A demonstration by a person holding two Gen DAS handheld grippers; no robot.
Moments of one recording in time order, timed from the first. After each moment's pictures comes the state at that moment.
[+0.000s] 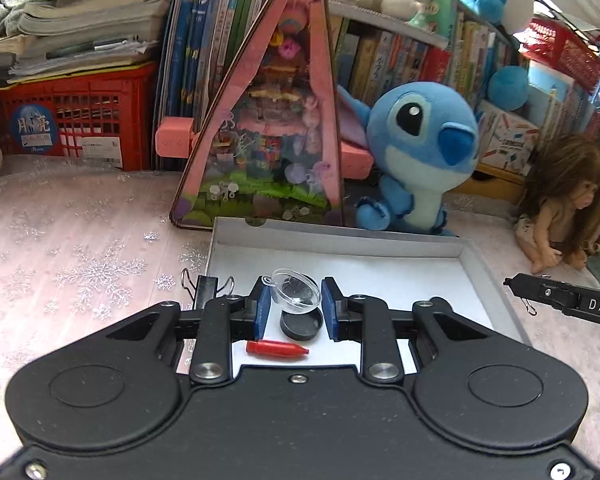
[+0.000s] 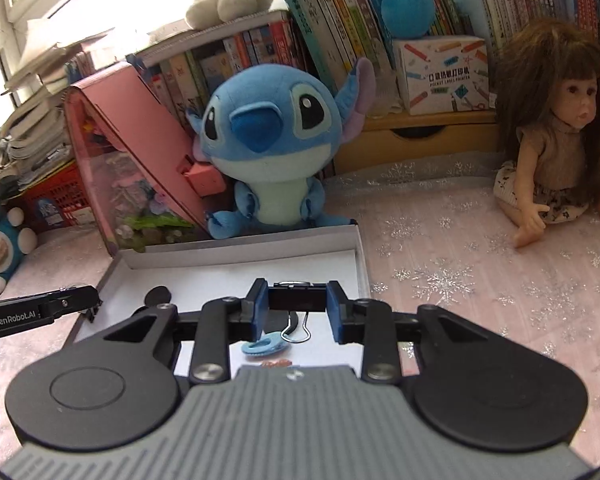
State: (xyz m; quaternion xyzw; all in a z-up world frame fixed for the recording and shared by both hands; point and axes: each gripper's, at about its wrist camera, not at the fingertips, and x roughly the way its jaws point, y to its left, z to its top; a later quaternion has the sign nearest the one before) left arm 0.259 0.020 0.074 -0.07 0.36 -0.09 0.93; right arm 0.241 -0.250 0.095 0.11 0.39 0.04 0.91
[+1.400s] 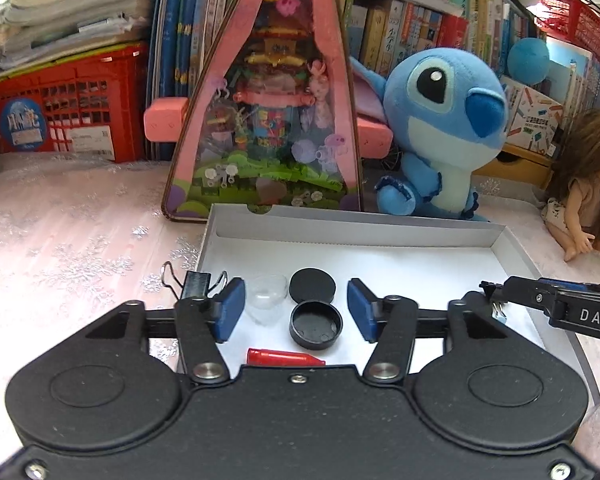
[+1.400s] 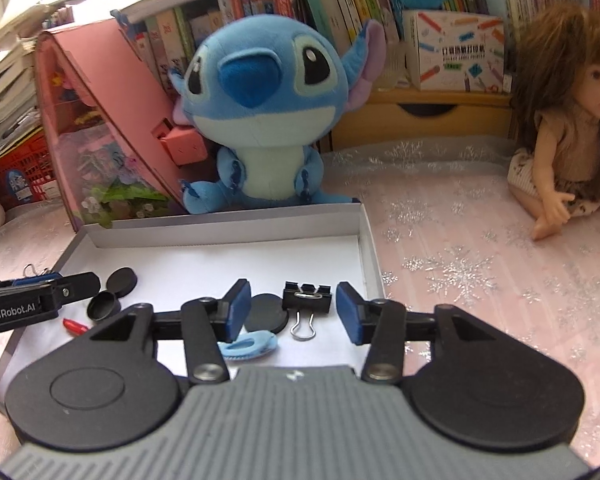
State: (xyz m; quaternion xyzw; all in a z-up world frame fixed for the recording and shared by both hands) left arm 0.277 0.009 0.040 -0.04 0.35 -0.07 0.93; right arm 0.257 -0.229 0.058 0.07 0.39 0.03 0.92
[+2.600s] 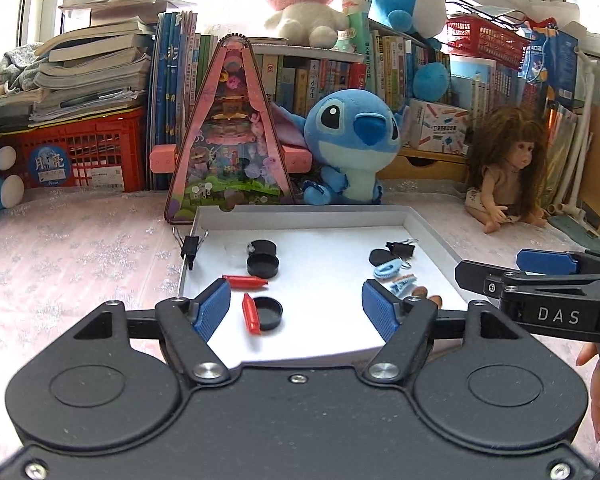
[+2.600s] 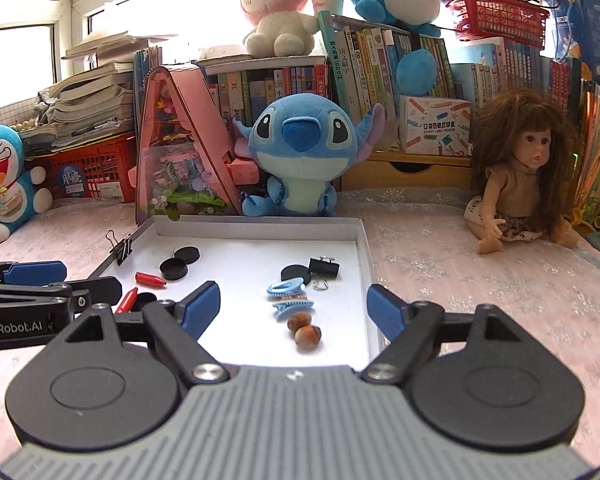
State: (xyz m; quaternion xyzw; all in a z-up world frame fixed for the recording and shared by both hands) left arm 0.115 0.004 0.082 -0.01 0.28 -0.12 0.95; right arm 0.119 -0.203 0.107 0.02 0.30 0.03 0.95
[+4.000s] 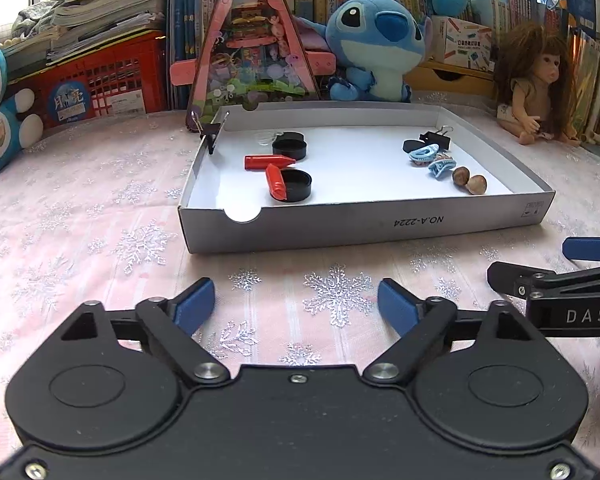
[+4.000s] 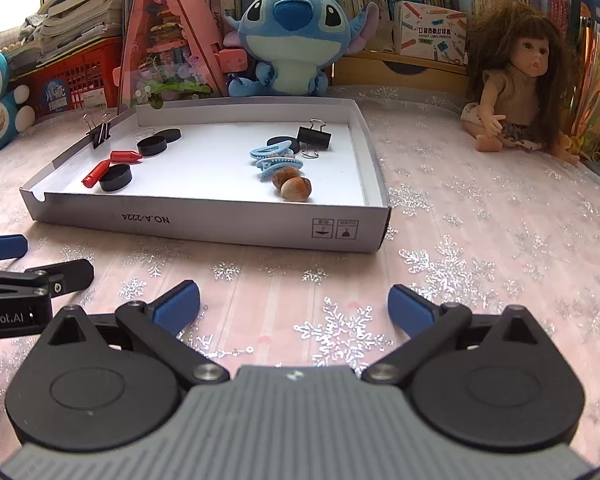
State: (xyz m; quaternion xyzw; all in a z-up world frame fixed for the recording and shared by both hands) left arm 0.095 0.005 0.000 0.03 0.34 -0.08 0.94; right arm 0.092 -0.202 0.030 0.00 0.39 0.02 0.92
